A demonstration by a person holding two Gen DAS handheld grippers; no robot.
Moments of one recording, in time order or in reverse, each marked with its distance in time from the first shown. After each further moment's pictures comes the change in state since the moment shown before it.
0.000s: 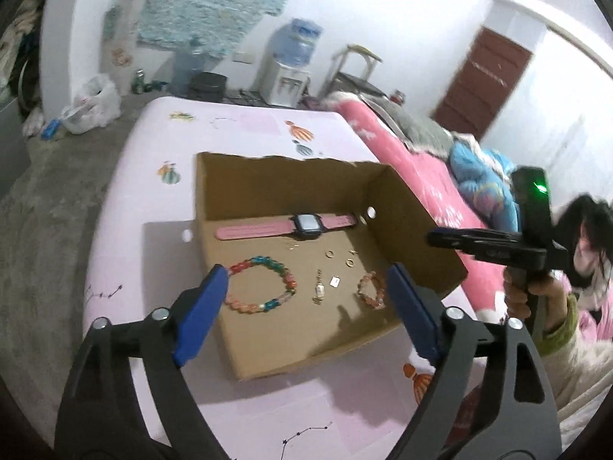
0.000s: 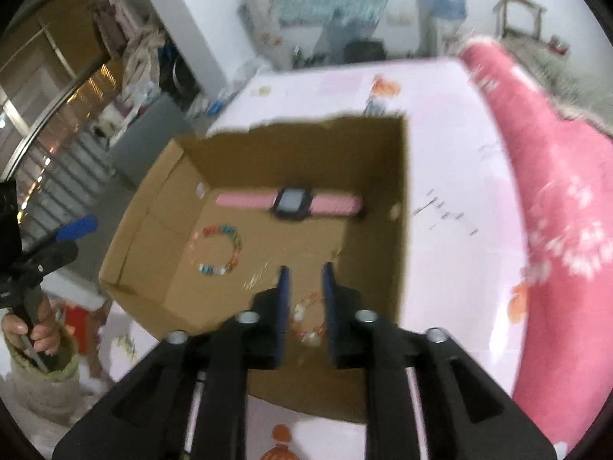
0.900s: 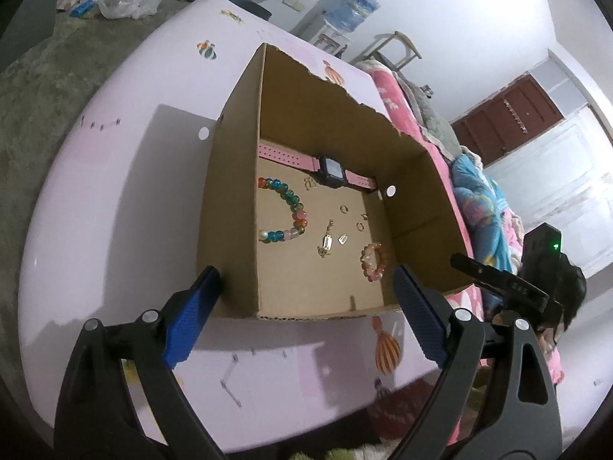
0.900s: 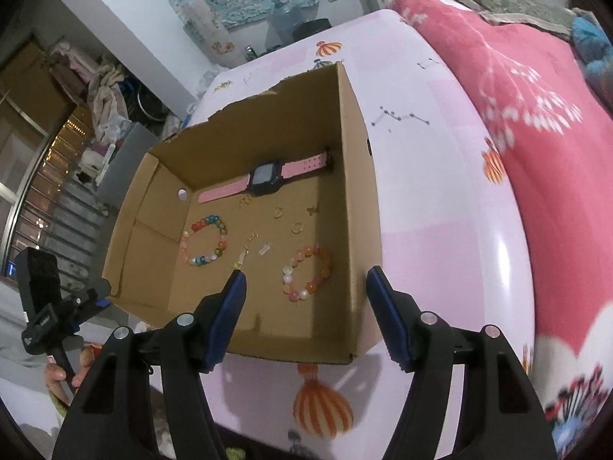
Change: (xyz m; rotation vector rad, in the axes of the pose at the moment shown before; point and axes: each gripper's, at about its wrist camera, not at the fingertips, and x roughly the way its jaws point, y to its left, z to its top) left arm 0.010 0.026 -0.074 -0.323 0.149 -0.102; right arm -0.029 -0.014 -0.088 0.252 0.102 0.001
